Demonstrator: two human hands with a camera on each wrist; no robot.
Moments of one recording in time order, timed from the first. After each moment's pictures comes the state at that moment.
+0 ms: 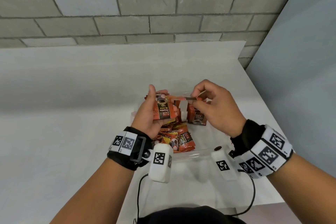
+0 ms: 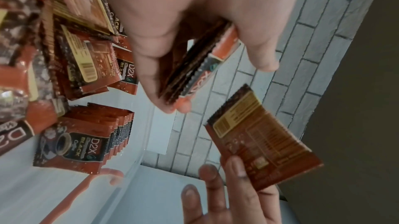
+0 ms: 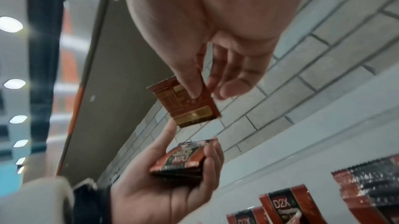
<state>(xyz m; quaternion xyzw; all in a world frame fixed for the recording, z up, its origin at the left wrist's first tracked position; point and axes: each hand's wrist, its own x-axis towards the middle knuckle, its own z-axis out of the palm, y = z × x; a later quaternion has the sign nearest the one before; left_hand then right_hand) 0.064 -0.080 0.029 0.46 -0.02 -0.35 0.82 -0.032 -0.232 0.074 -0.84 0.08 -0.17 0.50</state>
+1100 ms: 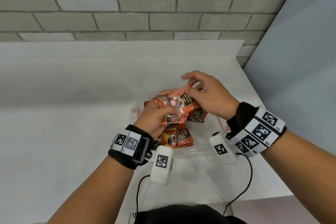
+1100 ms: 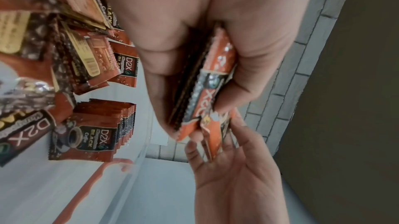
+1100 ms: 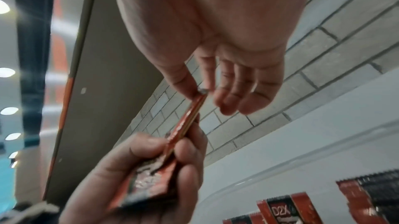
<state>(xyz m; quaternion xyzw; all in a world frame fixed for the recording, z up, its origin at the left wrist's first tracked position) 0.047 -0.080 0.030 0.43 -0.14 -0.39 0.80 -0.012 -0.234 0.089 -0.87 0.10 -0.07 0.47</state>
